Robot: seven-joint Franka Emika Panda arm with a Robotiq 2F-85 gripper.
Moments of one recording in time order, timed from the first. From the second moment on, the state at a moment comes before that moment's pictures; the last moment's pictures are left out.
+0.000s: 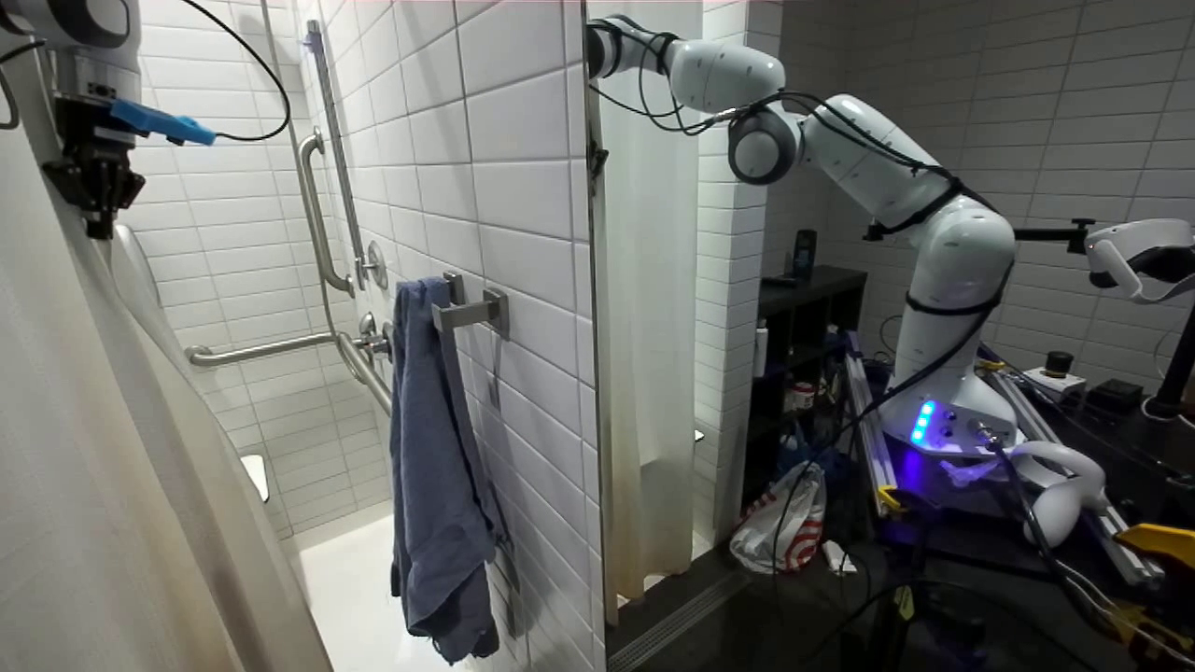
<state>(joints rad) 0.07 0.85 0.13 -0.43 0.14 1.20 -1.39</state>
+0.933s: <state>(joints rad) 0.08 0.84 0.13 -0.43 0.09 1.12 -1.45</state>
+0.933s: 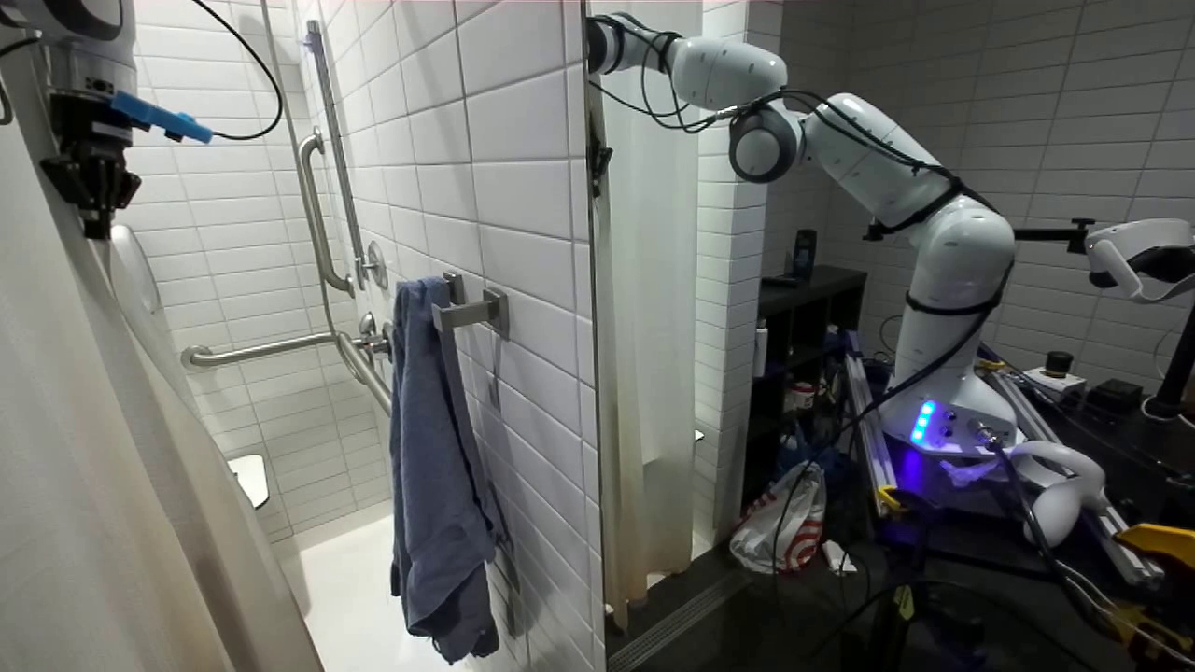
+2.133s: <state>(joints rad) 0.22 0.85 0.13 -0.43 0.09 1.07 -1.49</state>
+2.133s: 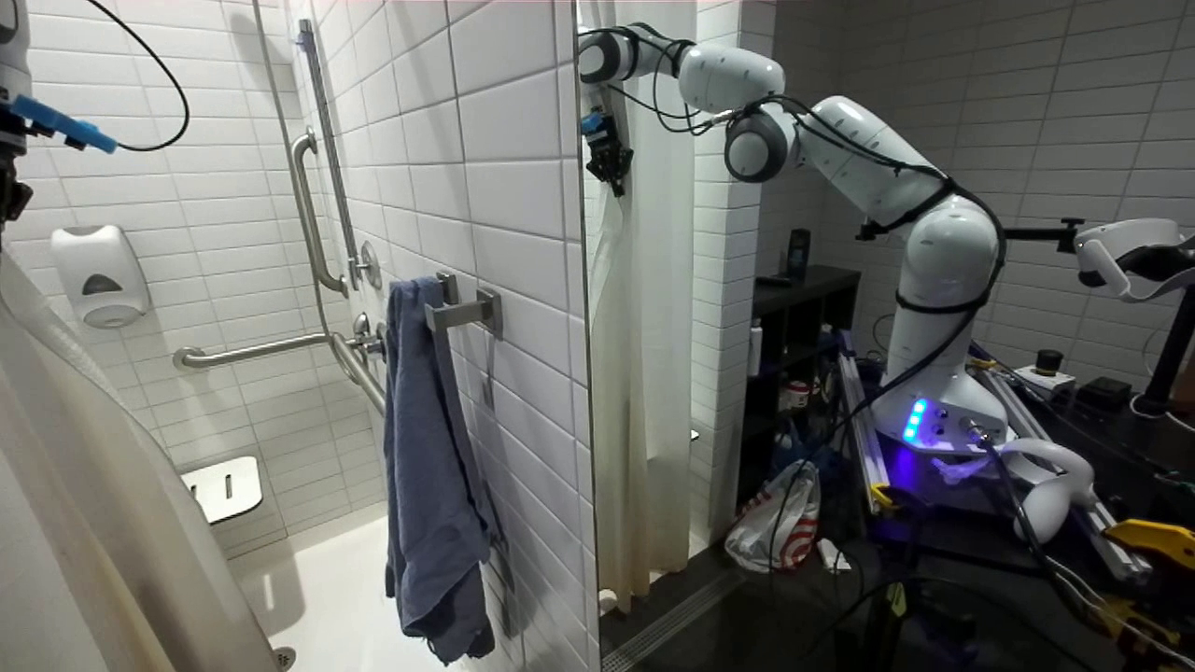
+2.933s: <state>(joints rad) 0.29 0.86 0.13 -0.42 0.08 1.04 -1.55</state>
